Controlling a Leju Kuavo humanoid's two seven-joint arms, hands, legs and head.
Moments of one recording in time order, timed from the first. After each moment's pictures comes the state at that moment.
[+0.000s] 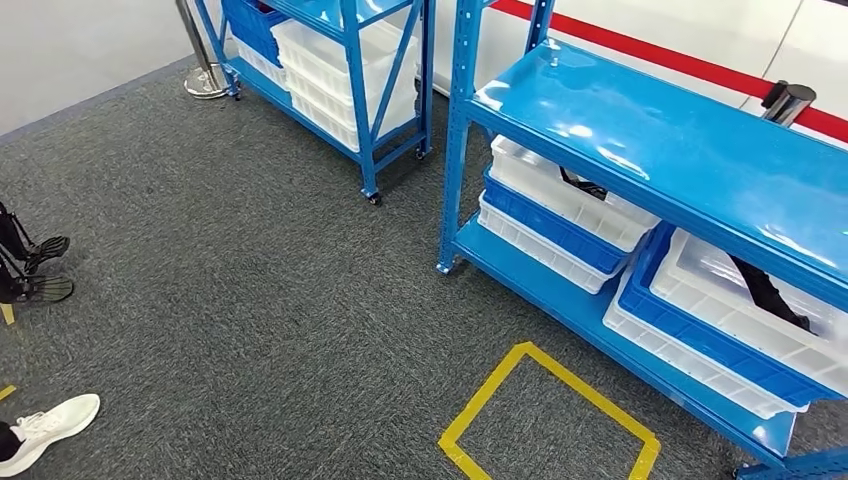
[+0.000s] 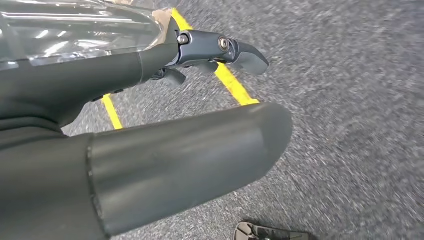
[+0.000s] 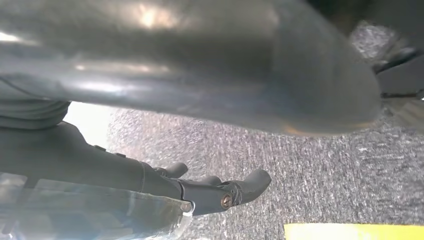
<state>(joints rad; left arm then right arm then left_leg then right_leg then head) -0.09 -0.08 1.22 -0.20 -1.19 0.15 -0.18 -0.08 0.04 -0.10 -0.19 0.55 -0.08 0.09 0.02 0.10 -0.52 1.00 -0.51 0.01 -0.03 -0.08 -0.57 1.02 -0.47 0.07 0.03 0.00</state>
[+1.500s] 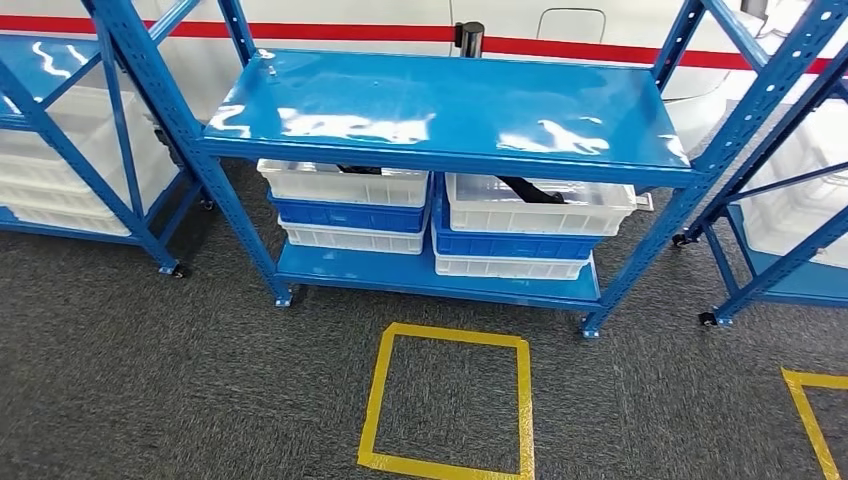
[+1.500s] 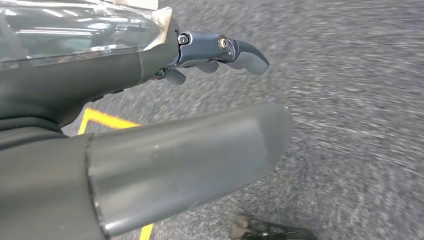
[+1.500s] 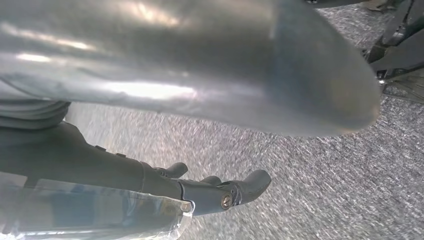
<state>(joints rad) -0.09 -0.07 1.21 -0.20 -1.22 0.14 -0.20 -0.07 0.04 -0.12 -0.18 0.54 -0.09 0.10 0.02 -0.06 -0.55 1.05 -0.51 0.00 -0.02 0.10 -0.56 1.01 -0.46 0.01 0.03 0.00</state>
